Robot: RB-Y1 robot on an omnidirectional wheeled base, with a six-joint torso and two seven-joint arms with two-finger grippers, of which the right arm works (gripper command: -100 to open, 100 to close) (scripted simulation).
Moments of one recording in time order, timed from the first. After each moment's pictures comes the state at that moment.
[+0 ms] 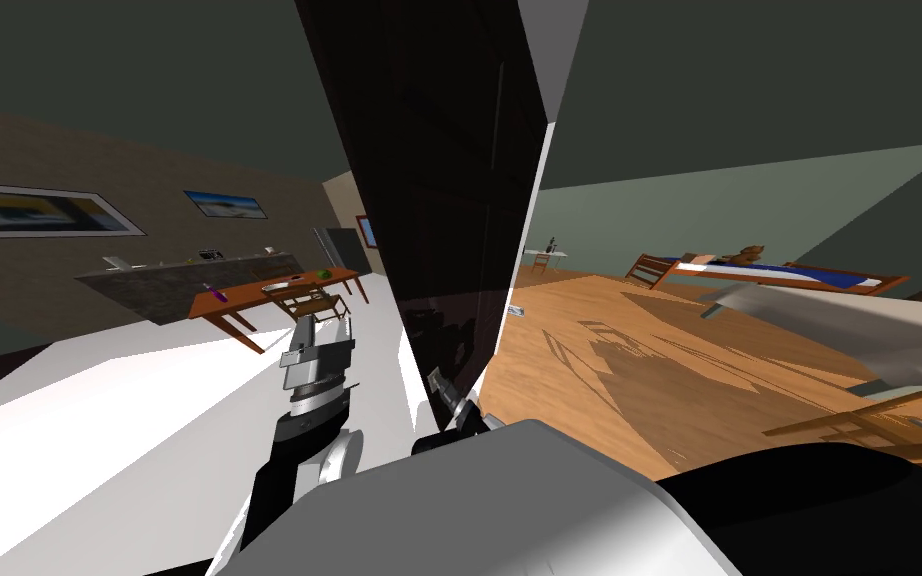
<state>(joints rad) -0.01 -0.04 0.67 -0.84 0.00 -0.74 -0.02</state>
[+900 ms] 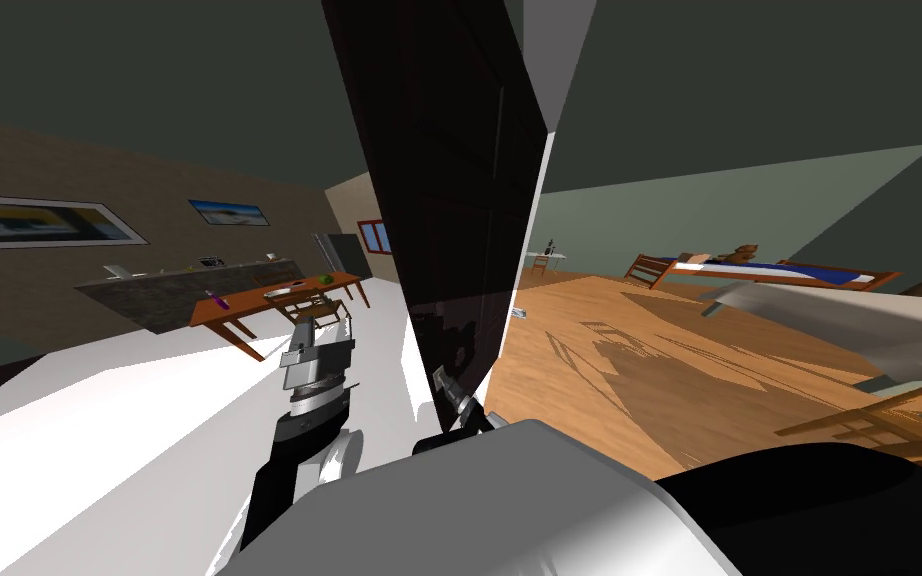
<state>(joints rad) -0.01 -0.05 0.63 -0.82 -0.01 -0.74 -0.02</state>
